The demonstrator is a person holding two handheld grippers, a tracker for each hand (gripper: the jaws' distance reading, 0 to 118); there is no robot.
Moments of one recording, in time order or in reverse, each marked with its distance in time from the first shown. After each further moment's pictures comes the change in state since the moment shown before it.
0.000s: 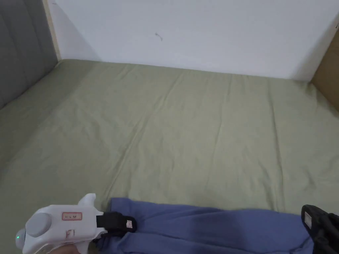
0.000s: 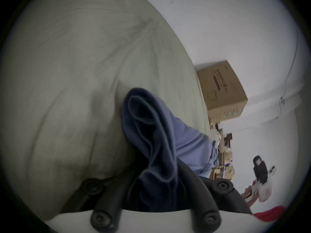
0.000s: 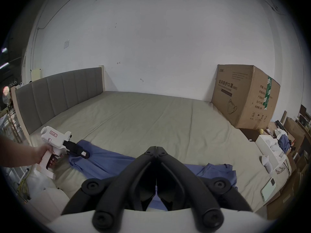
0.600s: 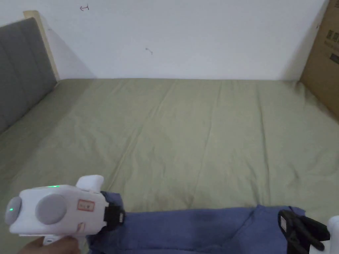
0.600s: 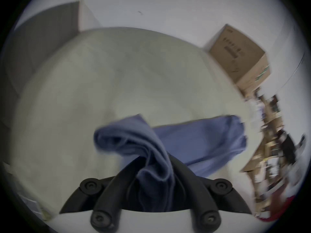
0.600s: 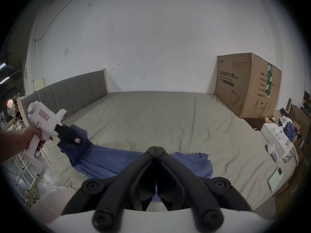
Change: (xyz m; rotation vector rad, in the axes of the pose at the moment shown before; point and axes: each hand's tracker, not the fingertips) left arm 0.175 -0.046 0.027 -0.012 0.400 -0.443; right arm 0.023 -0.015 0.025 -0.015 0.055 -0.082
